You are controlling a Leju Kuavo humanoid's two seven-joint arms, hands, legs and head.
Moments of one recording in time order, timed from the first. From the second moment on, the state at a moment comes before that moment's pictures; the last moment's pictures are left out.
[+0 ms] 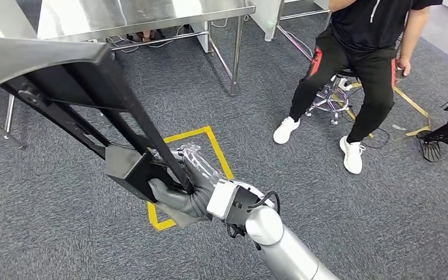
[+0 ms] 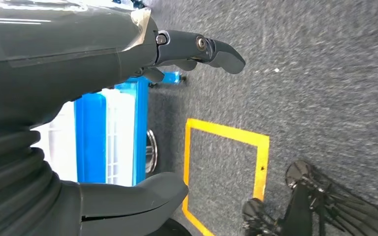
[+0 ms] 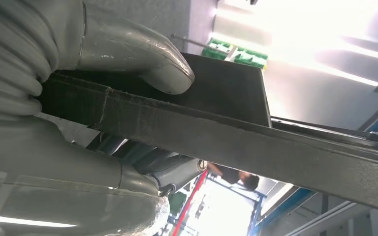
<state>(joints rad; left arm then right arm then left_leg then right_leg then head) -0.13 -0.07 0.77 -0.25 -0.59 0.05 0.45 -0.38 0.09 0.69 -1.29 -0.02 0.22 -0.38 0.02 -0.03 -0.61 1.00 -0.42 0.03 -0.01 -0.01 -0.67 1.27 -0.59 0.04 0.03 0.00</state>
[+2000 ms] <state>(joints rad) -0.14 -0.08 0.79 -0.25 -0.63 0.05 0.45 -0.35 0.09 0.65 -1.32 0.00 0.19 -0.37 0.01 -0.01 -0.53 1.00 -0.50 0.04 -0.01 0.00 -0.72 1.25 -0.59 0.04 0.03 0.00</state>
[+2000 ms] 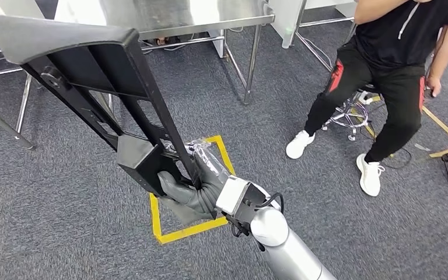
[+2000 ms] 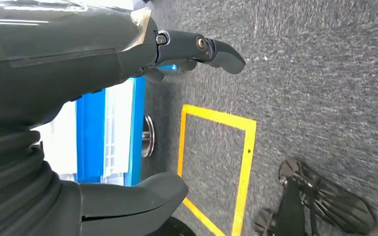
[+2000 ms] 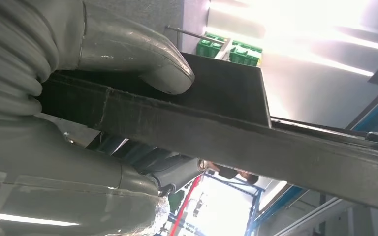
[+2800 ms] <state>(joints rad) -0.13 -0.08 0.81 -0.25 -0.62 0.06 0.45 -0.38 0.12 0.65 -1.32 0.00 0.19 -0.37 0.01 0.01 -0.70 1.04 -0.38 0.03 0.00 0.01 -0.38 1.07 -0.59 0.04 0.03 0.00</state>
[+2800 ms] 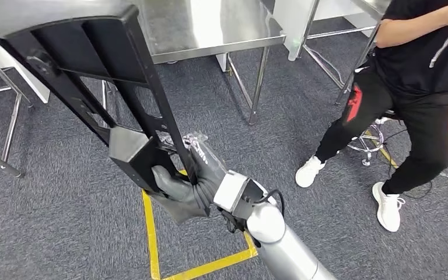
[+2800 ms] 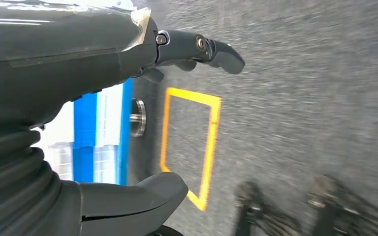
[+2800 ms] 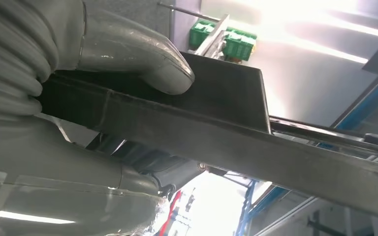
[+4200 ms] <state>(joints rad) -0.14 -0.09 0.82 -0.26 -0.65 0.04 0.45 -0.36 0.09 0.64 -1.30 0.00 0.18 -0.38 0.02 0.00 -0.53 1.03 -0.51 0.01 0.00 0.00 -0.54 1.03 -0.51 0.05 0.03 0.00</state>
